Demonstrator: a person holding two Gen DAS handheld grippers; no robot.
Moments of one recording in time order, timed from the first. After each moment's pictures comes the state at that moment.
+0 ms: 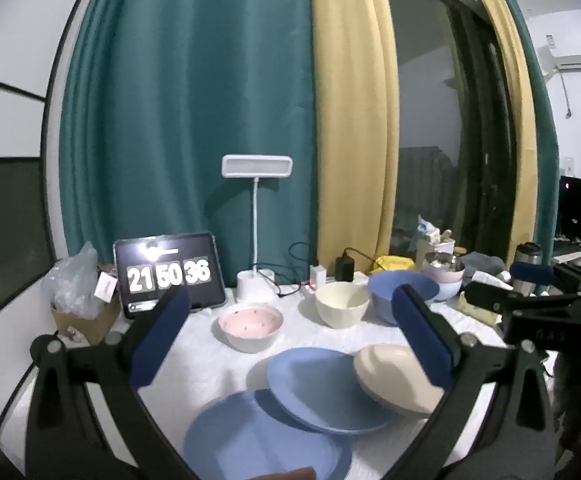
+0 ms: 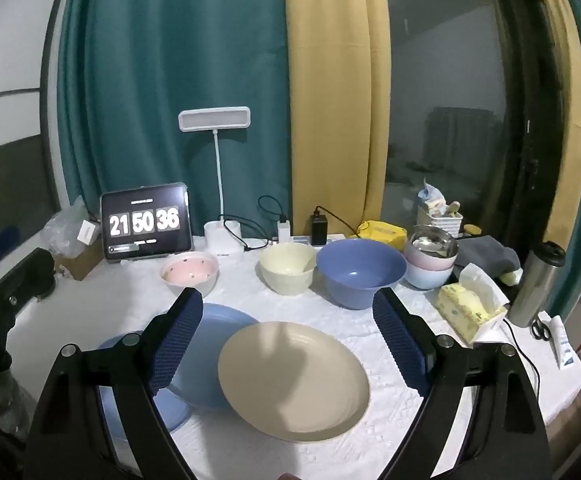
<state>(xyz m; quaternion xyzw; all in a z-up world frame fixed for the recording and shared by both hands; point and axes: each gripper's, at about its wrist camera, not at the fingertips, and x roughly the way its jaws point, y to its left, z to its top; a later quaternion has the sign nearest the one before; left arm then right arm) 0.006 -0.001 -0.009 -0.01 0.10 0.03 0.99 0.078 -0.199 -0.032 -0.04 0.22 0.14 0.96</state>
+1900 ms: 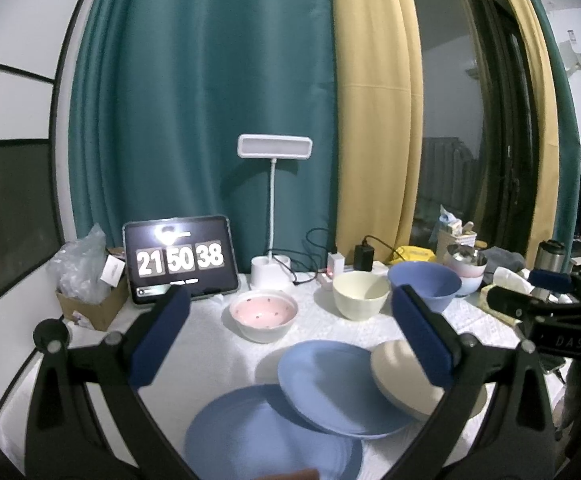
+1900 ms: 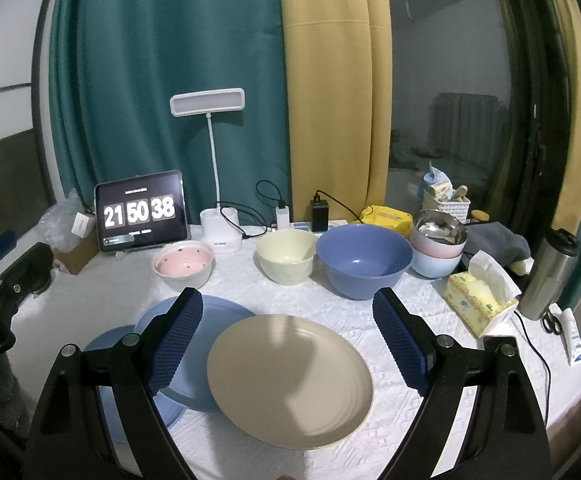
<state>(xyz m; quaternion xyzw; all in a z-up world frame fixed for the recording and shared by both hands) 0.030 0.004 -0.024 -0.02 0.12 0.06 0.99 0.097 -0.202 -0.046 -0.04 0.24 0.15 0.96</state>
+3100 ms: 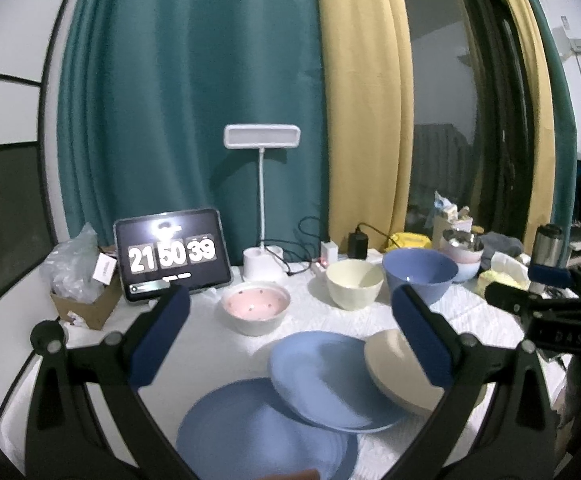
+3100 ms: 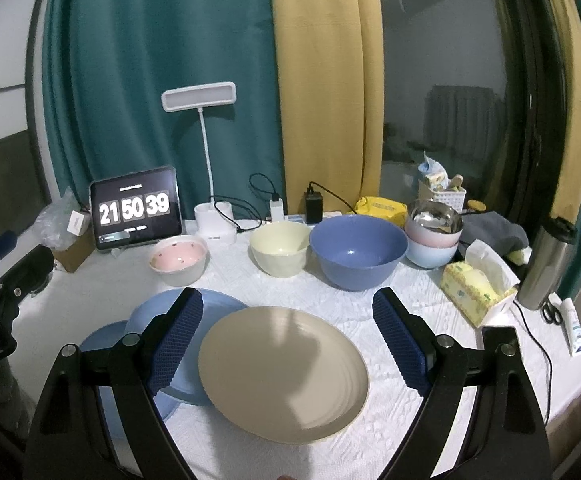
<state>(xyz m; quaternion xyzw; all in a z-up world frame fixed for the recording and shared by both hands) 0.038 -0.009 -0.033 0.00 0.14 0.05 0.99 0.101 -0.215 -0.053 -0.03 0.26 0.14 0.96</state>
